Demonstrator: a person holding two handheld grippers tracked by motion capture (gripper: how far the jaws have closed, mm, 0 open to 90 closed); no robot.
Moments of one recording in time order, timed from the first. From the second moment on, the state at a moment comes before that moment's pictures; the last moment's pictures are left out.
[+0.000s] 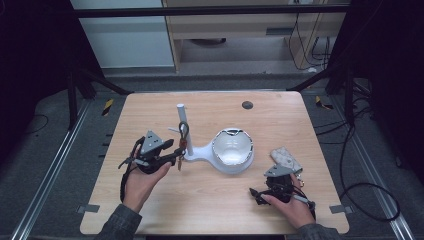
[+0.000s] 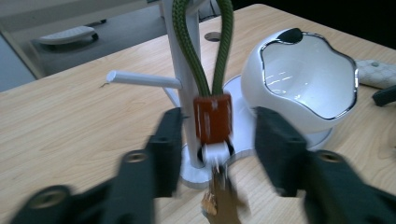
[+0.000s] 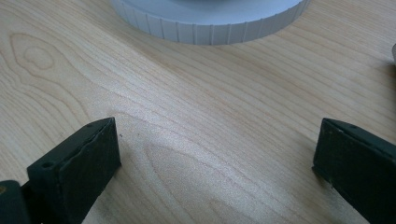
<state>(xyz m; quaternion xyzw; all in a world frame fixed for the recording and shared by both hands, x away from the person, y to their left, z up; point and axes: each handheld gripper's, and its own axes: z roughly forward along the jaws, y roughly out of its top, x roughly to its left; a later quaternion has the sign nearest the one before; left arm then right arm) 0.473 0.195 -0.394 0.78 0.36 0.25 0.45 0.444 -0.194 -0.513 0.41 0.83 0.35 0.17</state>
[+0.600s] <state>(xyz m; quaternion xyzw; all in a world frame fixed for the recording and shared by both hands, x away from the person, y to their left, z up) 0.485 0.230 -0.468 0.80 0.39 0.23 0.38 0.447 -0.193 -0.513 0.41 0.82 0.35 0.18</state>
